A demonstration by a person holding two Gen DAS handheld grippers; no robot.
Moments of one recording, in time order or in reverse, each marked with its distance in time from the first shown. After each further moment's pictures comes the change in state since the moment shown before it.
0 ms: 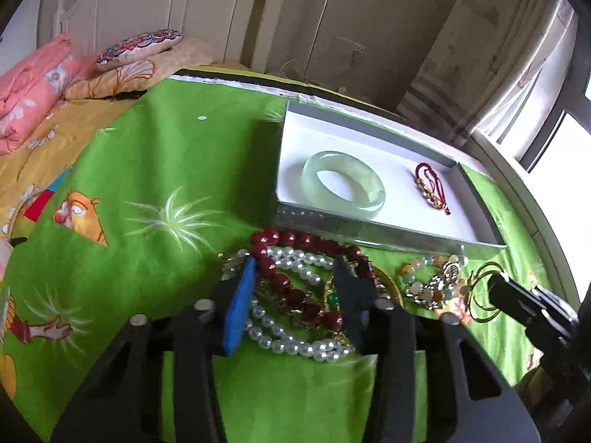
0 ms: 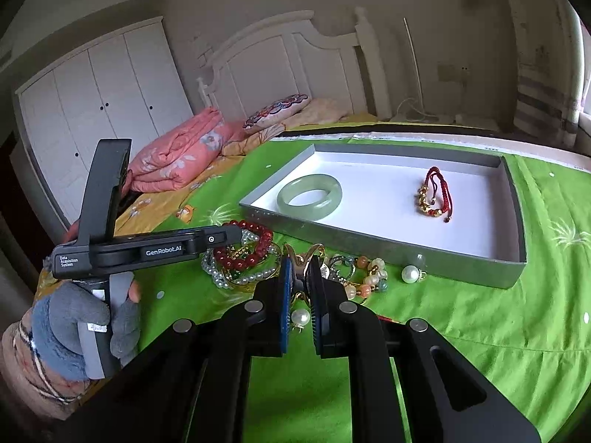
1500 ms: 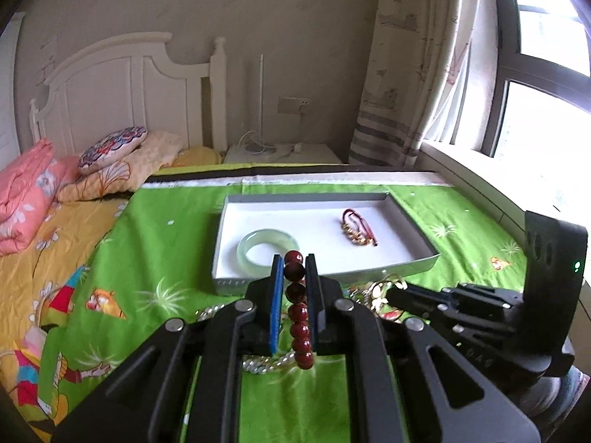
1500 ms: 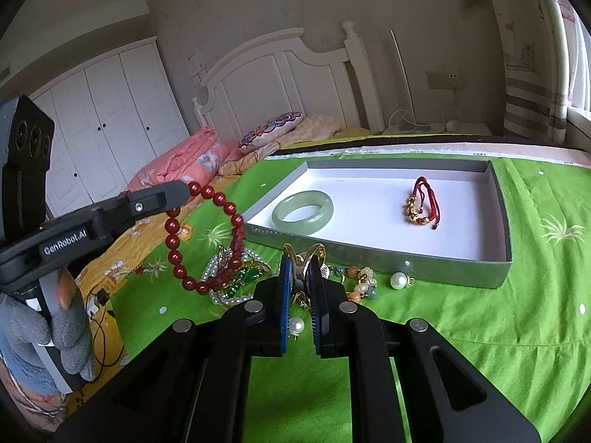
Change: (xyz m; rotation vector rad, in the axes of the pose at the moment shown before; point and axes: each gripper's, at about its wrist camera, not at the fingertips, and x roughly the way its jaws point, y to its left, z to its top) left arm -0.096 -0.089 0.001 0.263 -0.243 -0.019; right arm -0.017 -0.007 -0.004 0.050 -0.081 -0.010
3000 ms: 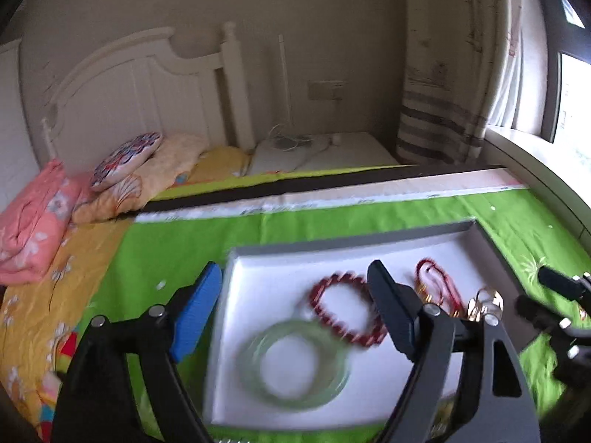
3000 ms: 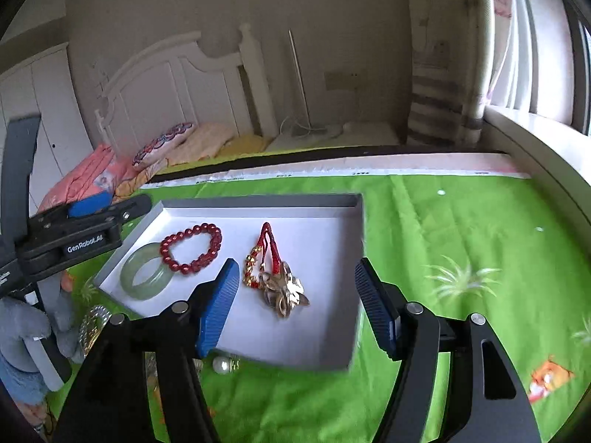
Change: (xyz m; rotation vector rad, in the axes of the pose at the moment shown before) left arm 0.159 0.013 0.061 0.035 0.077 0.190; right arm 0.008 -0.086 0.049 0.089 0.001 -0.366
